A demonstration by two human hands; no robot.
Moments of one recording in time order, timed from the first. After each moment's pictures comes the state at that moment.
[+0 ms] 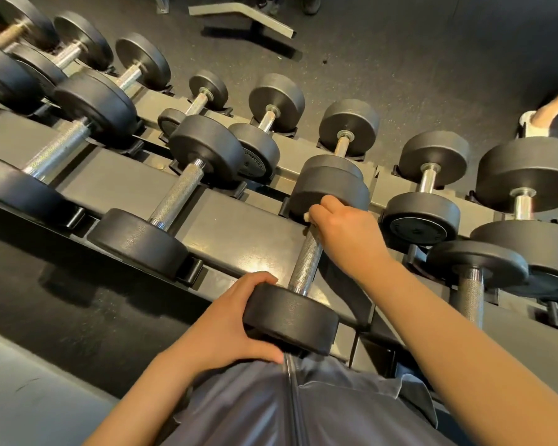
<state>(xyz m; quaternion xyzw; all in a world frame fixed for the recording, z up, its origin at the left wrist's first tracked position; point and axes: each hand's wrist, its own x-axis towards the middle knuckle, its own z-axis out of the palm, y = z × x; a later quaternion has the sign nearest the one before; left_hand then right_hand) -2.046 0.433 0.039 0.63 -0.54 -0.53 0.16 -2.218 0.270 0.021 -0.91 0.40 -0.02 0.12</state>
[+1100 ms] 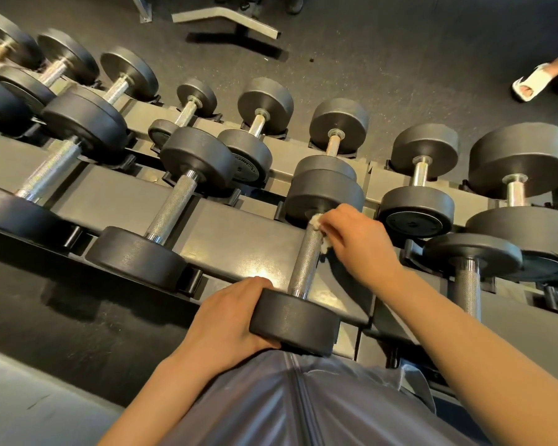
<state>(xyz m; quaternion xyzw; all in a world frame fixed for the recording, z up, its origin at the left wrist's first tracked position) -2.045 0.422 0.051 0.65 -0.67 -0.36 0.05 -2.237 0.280 0.025 -0.84 0.47 -0.13 0.23</state>
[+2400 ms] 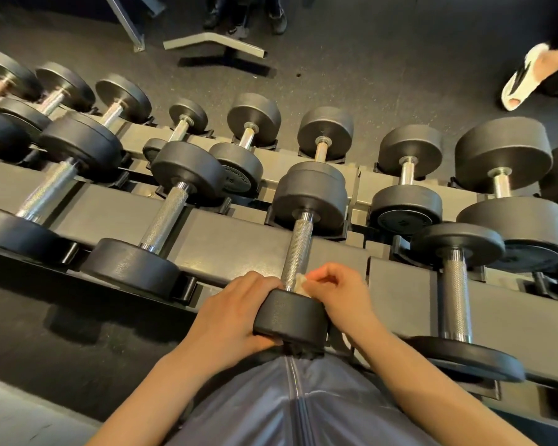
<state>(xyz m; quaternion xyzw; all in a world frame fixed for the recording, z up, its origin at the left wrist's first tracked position) -2.054 0.415 0.055 0.60 -0.73 -0.32 0.03 -2.237 0.358 0.026 -0.44 0.65 -0.18 0.60</state>
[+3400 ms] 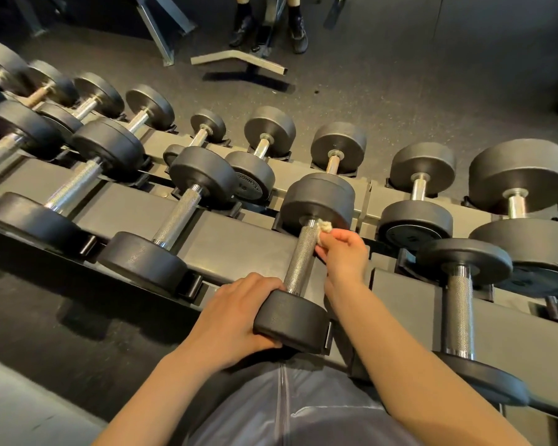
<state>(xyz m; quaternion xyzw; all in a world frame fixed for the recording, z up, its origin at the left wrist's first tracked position) -2.060 0.418 0.054 0.62 -0.71 -0.32 0.06 -2.209 0.298 -0.007 -0.15 0.69 -0.39 0.59</state>
